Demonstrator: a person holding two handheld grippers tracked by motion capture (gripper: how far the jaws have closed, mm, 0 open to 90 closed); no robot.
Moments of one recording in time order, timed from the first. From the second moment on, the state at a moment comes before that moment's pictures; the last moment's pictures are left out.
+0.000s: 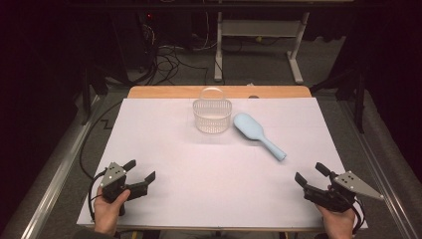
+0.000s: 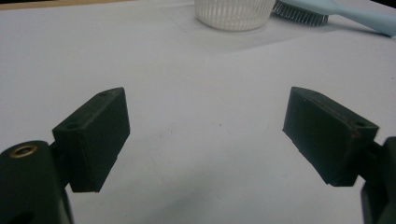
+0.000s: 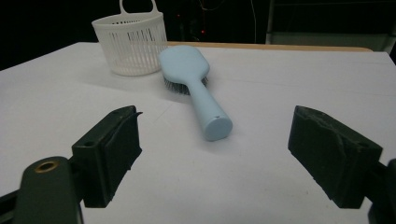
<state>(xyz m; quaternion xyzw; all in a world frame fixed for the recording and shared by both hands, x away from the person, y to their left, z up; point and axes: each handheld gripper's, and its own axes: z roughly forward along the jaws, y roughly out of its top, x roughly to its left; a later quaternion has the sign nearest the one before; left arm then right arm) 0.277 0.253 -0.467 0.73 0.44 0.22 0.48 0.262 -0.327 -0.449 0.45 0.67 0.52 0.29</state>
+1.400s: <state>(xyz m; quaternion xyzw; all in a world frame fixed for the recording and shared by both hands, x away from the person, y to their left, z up) 0.278 0.251 -0.467 0.73 0.44 0.22 0.48 0.276 -0.305 -0.445 0.43 0.68 0.53 0.27</state>
